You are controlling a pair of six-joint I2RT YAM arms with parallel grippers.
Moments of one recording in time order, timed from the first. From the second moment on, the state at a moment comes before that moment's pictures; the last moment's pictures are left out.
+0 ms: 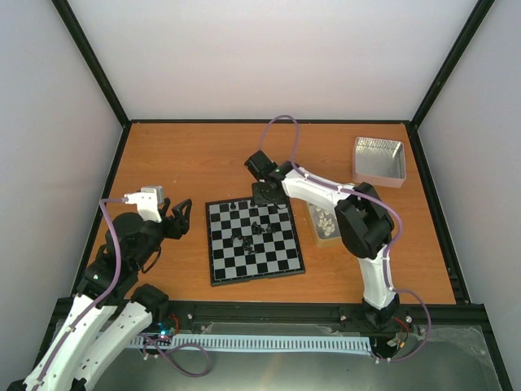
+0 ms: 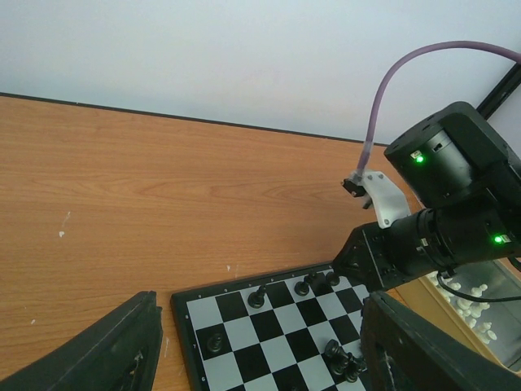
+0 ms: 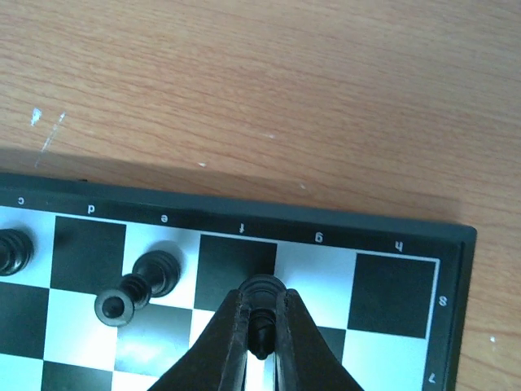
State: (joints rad) left arm -0.47 0.43 0.68 -0.54 -0.13 -0.36; right arm 0.75 2.03 1.57 -0.70 0.14 0.49
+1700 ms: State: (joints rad) left arm -0.47 0.43 0.68 -0.55 -0.12 -0.36; right arm 0.88 1.68 1.15 -0.67 0.11 0.60
